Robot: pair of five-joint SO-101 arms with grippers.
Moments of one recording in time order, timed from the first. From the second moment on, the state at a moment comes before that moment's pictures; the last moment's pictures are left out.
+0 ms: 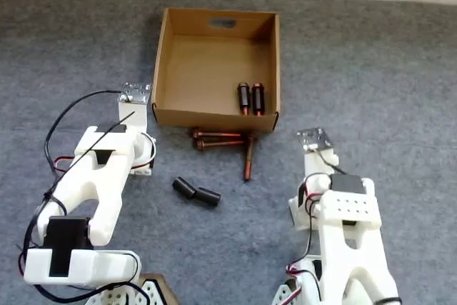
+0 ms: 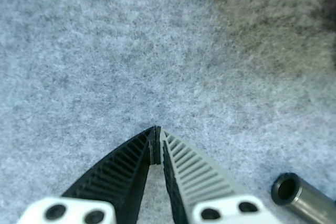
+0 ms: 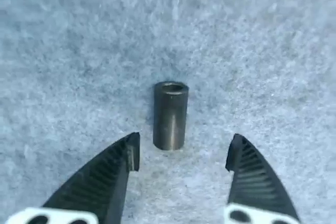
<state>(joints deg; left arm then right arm) -6.6 -5.0 45.8 47.3 -2.7 0.1 -41.3 63.7 69.2 18.8</state>
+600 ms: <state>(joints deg) -6.6 -5.0 45.8 47.3 -2.7 -0.4 -6.9 43.5 74.5 19.3</state>
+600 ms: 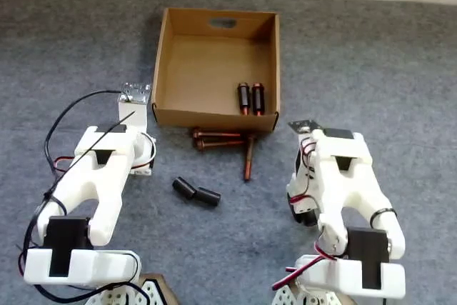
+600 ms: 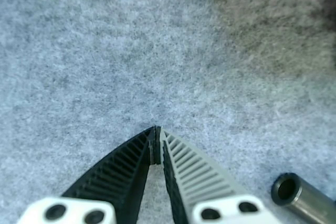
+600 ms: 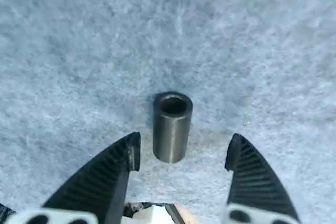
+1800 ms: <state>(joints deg) -6.4 -5.0 45.8 47.3 -2.7 -12.8 -9.3 48.0 53.8 13.6</state>
